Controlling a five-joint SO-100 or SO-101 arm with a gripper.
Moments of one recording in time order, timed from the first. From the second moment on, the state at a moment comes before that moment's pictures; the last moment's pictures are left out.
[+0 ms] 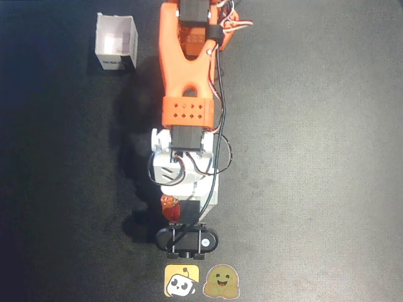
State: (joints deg) arm -1.1 76.8 92.9 52.9 89.1
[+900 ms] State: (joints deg) arm -1.1 77.4 93.7 52.7 92.9
